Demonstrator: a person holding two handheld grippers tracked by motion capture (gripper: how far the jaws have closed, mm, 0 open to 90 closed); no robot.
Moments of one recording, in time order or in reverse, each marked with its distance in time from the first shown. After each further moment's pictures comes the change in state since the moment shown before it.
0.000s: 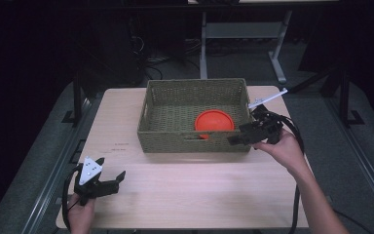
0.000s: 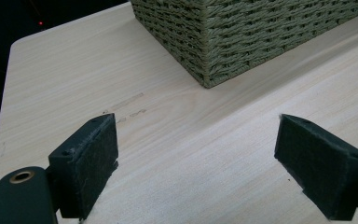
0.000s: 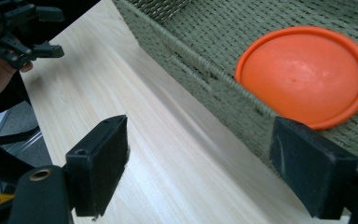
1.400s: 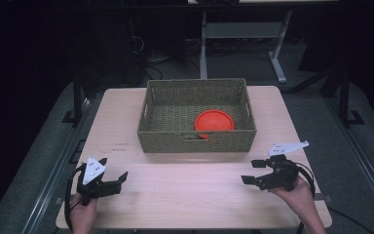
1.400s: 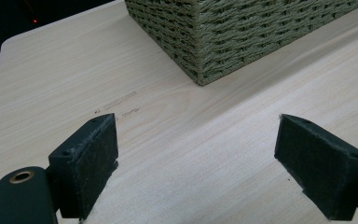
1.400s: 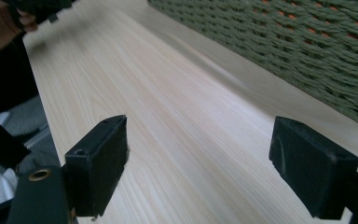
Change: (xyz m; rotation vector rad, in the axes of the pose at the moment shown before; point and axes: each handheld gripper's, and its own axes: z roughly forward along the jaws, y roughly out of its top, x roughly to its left) left arm -0.004 0.000 0.005 0.007 -0.012 0.006; right arm 0.003 -0.134 0.016 -0.168 0.026 -0.024
